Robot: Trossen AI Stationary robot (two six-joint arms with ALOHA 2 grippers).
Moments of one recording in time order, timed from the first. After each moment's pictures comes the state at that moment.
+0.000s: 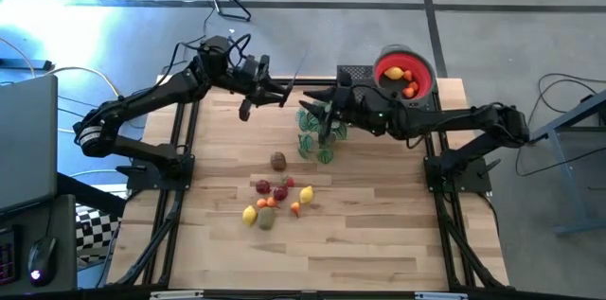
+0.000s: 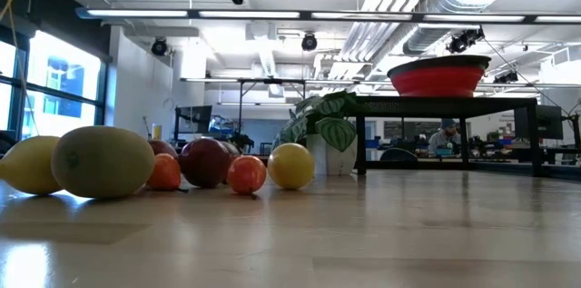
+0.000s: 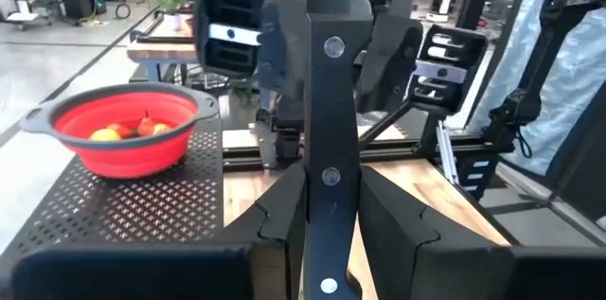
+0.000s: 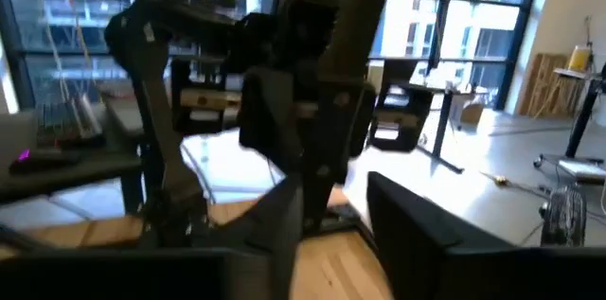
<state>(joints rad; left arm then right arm) 0.60 1.24 1.12 0.03 0.83 0.06 -0.09 1.45 1.13 0.40 0.23 -0.05</state>
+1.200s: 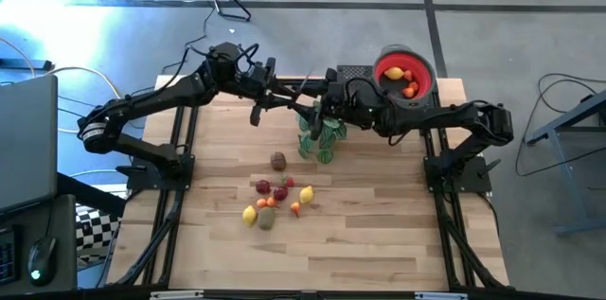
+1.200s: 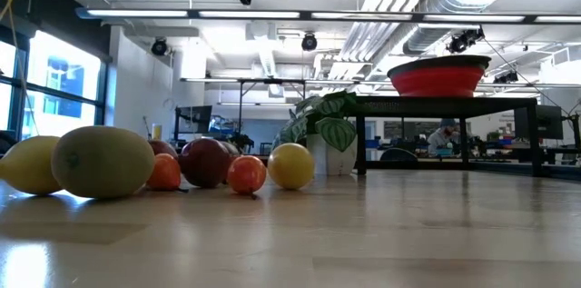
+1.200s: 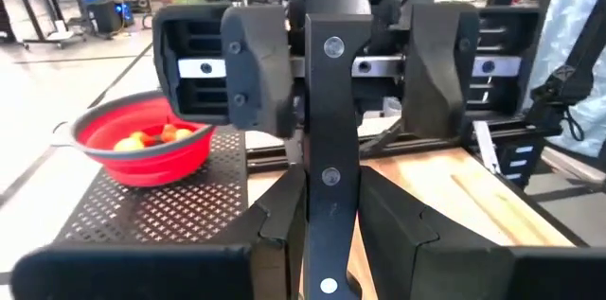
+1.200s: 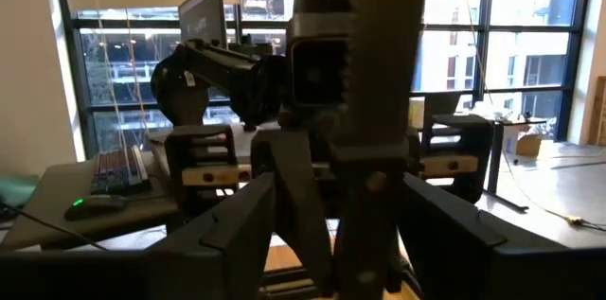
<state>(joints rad) 0.51 1.28 1.12 0.06 0.69 0.14 -0.17 1.56 1.13 0.65 0.05 0.02</state>
